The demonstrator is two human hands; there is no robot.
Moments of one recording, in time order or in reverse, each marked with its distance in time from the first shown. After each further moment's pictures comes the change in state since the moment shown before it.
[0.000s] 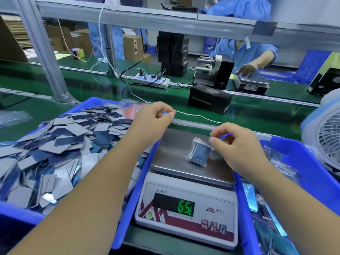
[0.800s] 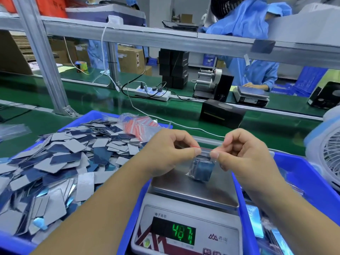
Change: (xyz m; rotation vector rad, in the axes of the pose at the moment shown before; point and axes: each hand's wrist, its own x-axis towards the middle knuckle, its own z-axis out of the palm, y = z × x) left_hand -0.016 0.018 0.018 -0.255 -0.348 0.155; right_hand 0.002 -0.019 -0.008 0.658 -0.041 0.029
